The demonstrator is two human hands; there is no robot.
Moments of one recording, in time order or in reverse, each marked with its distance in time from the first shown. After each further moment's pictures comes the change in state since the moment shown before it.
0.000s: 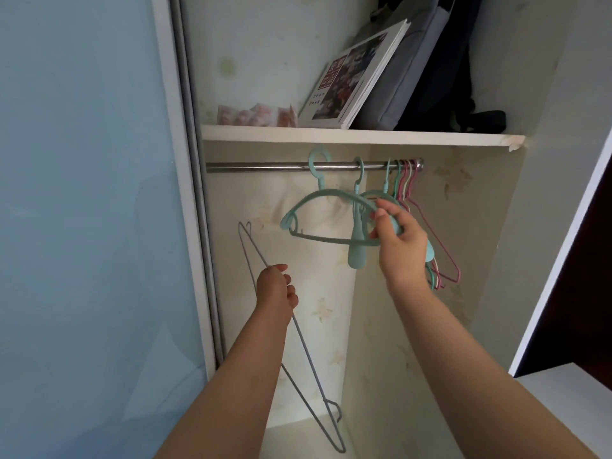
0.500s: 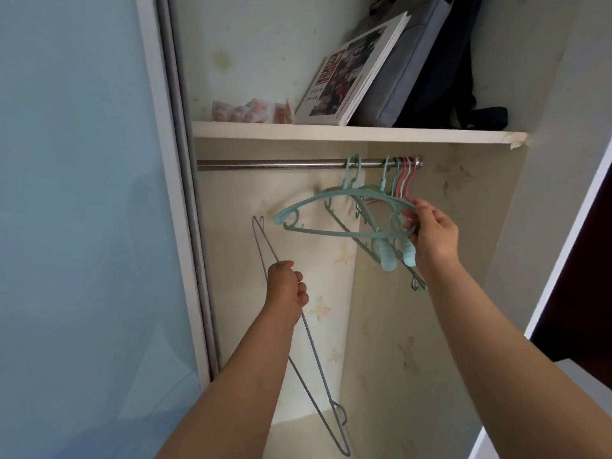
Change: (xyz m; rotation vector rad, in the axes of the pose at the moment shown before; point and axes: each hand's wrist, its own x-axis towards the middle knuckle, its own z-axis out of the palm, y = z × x) left_hand 0.003 -0.010 0.016 0.039 -0.109 -0.002; right_hand 0.072 0.037 -0.042 0.164 0.148 0.265
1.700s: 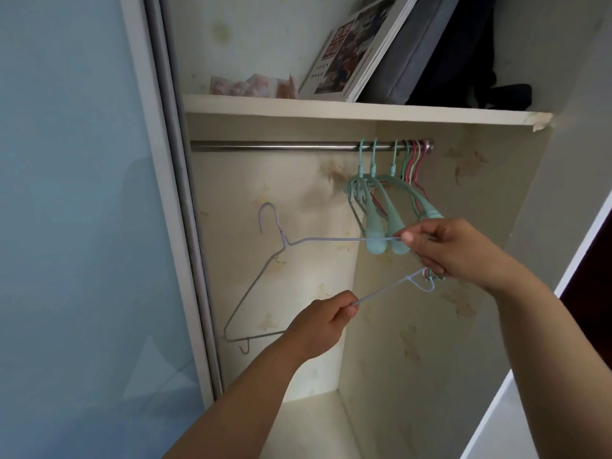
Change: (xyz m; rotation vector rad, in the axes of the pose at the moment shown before) left_hand -0.024 -0.063 -0.025 1.173 -0.623 0.740; right_hand -0.056 -0.054 -0.038 -0.809 -0.725 -0.115
